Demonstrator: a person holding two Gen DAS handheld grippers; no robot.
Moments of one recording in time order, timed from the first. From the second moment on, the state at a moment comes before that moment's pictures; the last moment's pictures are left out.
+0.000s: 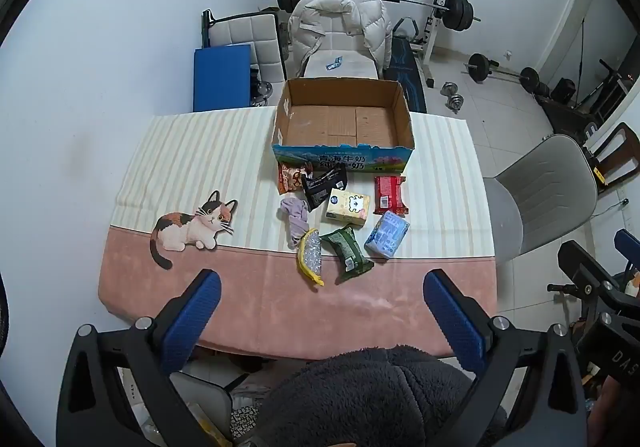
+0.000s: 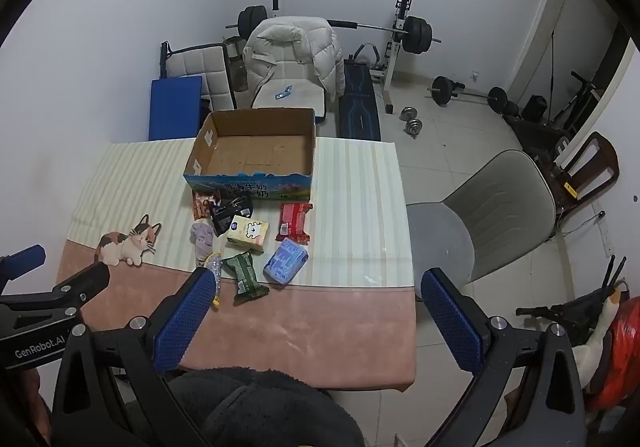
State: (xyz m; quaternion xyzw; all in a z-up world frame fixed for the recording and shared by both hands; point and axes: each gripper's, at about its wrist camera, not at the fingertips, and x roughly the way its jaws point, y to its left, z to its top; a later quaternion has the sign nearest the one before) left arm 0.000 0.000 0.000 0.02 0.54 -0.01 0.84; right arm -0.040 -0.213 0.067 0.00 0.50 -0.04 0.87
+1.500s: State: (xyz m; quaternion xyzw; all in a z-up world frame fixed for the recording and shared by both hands) left arm -0.011 0.006 0.016 0.02 0.53 -0.01 0.85; right arm -0.052 -0.209 0.084 0.01 0.48 -0.04 0.88
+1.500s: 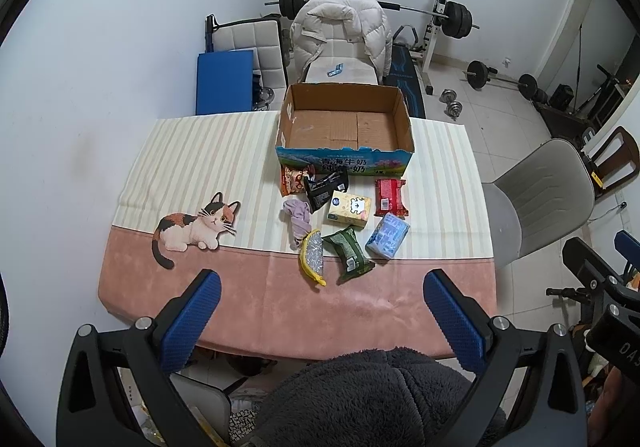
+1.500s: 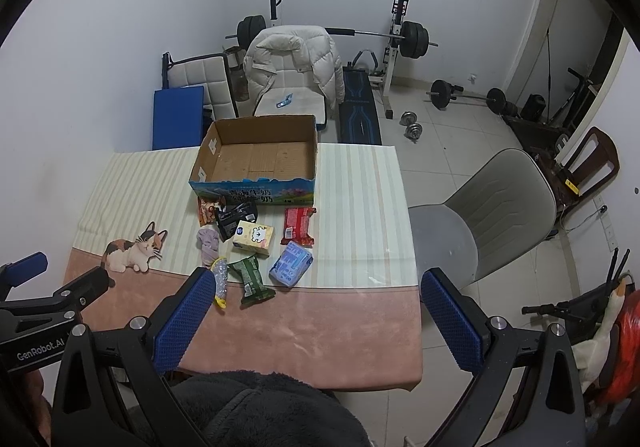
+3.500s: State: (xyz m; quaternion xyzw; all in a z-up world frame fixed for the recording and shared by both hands) left arm 0.005 0.018 -0.008 0.00 0.52 -0.02 0.85; right arm -0.043 -0.209 0.067 0.03 0.48 -0.03 0.88
